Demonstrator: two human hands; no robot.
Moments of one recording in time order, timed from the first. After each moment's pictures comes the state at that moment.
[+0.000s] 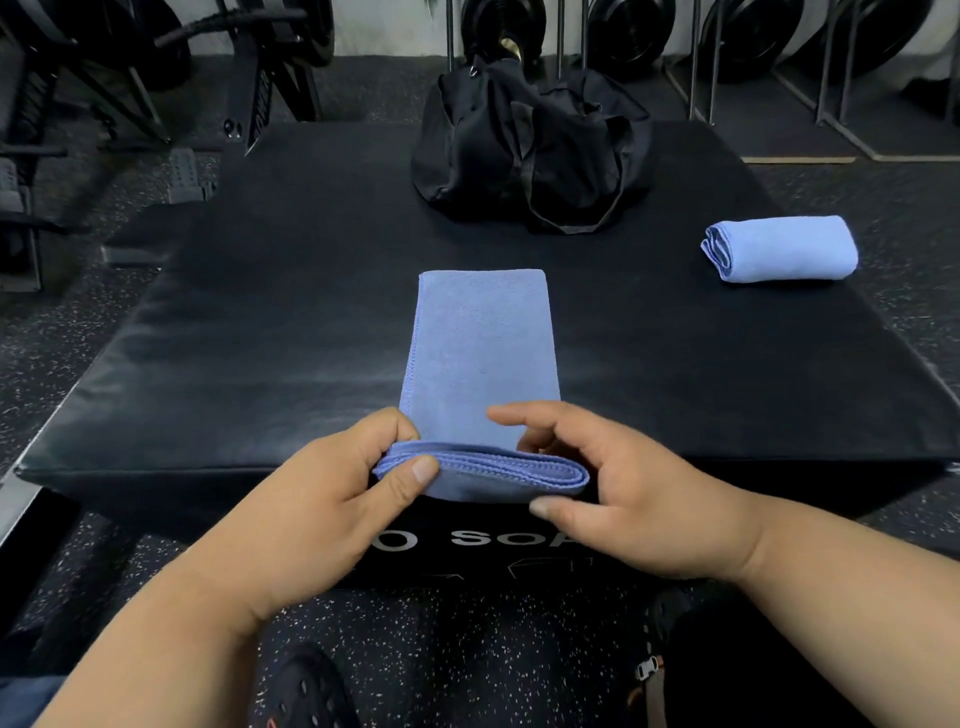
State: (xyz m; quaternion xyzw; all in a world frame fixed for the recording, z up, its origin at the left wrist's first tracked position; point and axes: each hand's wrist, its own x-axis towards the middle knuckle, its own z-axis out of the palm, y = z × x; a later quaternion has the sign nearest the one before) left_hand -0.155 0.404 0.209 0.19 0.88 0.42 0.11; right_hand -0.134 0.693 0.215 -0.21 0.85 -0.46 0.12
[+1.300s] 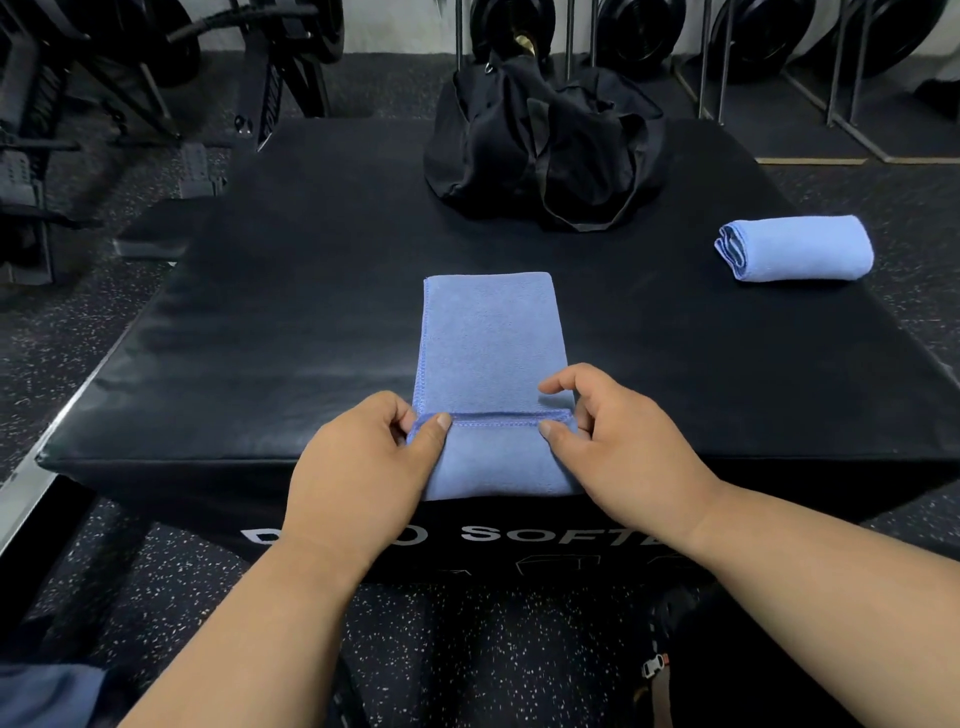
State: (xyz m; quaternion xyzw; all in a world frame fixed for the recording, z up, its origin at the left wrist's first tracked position) left_hand -0.166 0.441 0.190 -0.07 0.94 0.34 0.00; right_hand -0.156 0.680 0.188 -0.01 0.92 -0.40 0.01
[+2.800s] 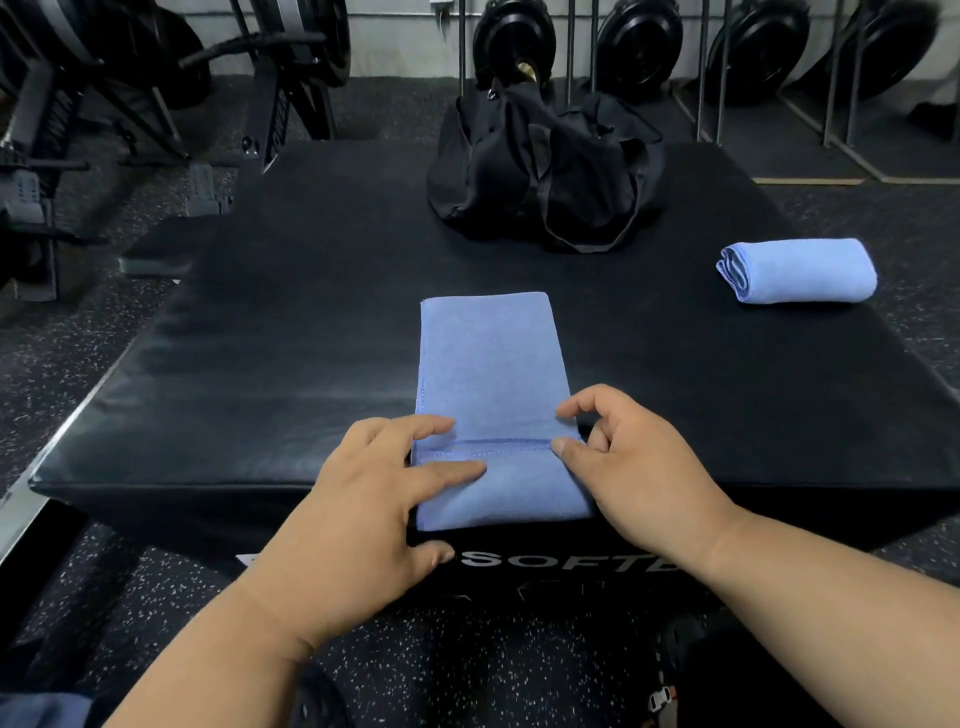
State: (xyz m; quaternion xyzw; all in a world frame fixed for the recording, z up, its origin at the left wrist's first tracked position) left_hand -0.163 0.408 0.177 0.28 0.93 0.21 0.00; right_hand -0.162 0.686 0.188 0.05 0.90 -0.43 0.02
